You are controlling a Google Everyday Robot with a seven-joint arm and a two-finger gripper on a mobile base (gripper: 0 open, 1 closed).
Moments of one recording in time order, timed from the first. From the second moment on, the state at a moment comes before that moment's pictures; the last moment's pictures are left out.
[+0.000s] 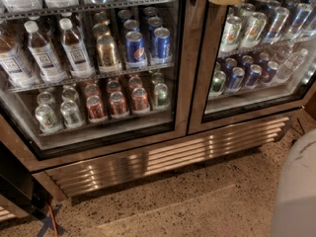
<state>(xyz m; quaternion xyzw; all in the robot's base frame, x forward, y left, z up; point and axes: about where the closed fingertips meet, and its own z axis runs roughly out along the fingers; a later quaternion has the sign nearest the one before) 0.661 -0.132 1.053 -0.62 0.57 0.19 0.50</state>
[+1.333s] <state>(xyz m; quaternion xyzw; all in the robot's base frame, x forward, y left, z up) 0.644 -0.132 1.049 -0.64 0.56 0.19 0.50</state>
